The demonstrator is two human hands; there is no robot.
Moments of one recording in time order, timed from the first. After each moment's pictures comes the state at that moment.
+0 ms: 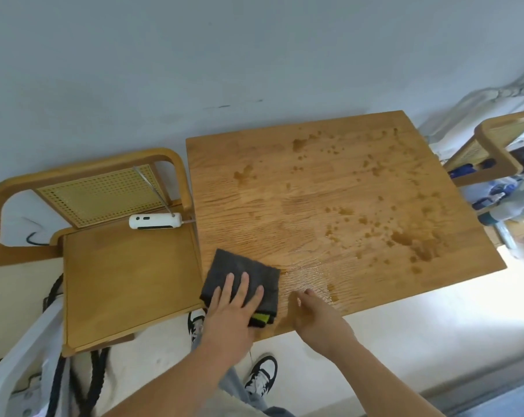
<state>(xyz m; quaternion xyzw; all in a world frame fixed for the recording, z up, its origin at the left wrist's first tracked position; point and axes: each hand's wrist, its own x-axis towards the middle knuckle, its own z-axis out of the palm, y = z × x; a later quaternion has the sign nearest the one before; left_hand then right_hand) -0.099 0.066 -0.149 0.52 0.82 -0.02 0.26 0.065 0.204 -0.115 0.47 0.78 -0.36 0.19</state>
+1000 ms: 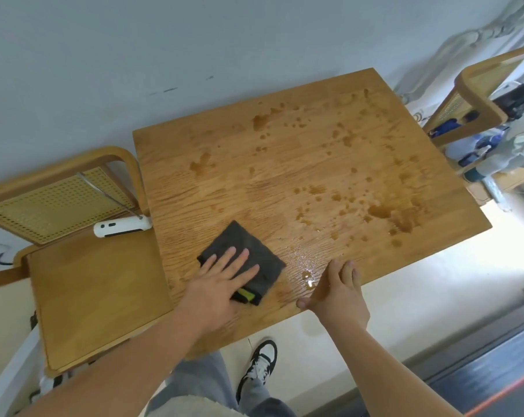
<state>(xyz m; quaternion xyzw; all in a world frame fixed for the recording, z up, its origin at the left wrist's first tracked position) -0.134 0.131 -0.169 0.65 0.72 -0.04 0.22 0.109 0.267 -0.137 0.63 0.72 -0.24 0.18</state>
